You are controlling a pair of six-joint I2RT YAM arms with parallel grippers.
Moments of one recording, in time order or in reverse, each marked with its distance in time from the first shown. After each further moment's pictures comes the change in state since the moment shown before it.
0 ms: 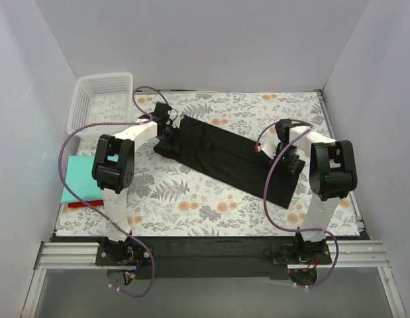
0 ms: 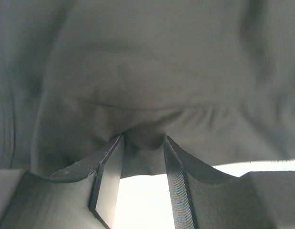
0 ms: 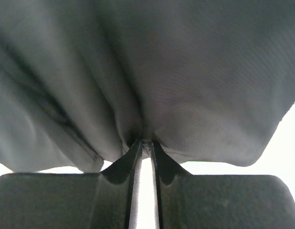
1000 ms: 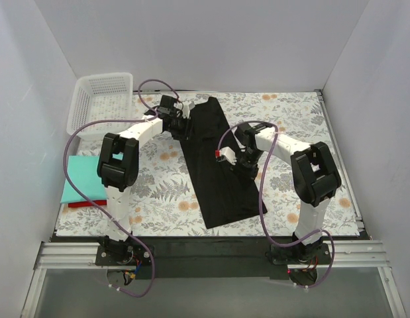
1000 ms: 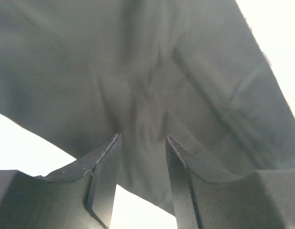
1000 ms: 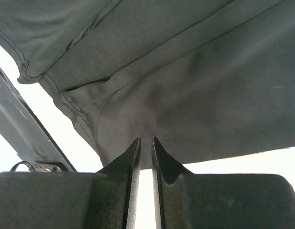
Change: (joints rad) left arm -0.016 0.086 0.211 0.121 0.240 -0.011; right arm 0.392 -0.038 0.074 -0.172 -0.473 0.164
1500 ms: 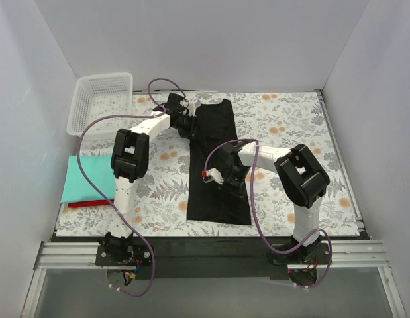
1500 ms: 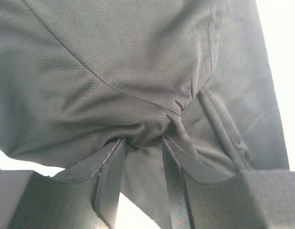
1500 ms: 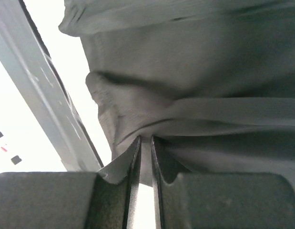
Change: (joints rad) left arm -0.016 0.226 0.207 -0.076 0.071 0.000; right arm 0.171 0.042 -0.145 0.081 -0.156 0.098
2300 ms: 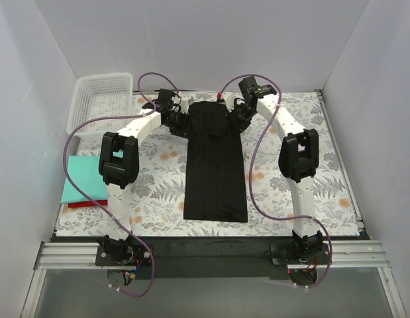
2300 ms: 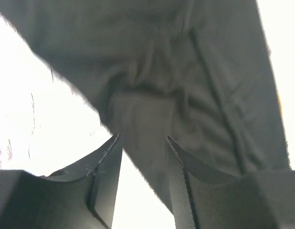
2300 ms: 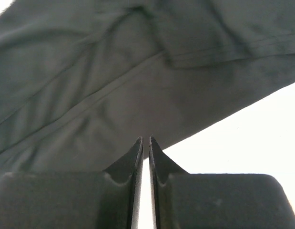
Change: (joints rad) left arm 0.026 -0.181 -0.104 -0.092 -0.042 0.085; right arm -0.324 0.335 0.935 -0.068 0.105 0.077
